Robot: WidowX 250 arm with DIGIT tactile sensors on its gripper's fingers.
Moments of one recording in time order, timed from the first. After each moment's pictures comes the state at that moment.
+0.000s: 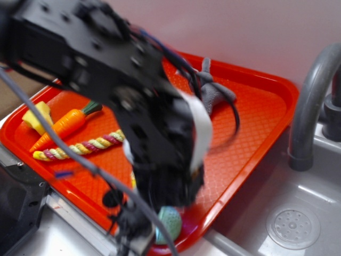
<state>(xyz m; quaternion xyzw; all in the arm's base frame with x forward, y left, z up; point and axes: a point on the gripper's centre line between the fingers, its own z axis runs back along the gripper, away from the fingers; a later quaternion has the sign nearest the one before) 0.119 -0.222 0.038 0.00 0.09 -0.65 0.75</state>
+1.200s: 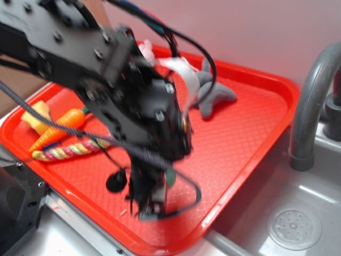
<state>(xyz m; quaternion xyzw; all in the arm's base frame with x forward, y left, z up) 0.169 -0.181 0.083 0.11 -0.05 -0.38 0.92</state>
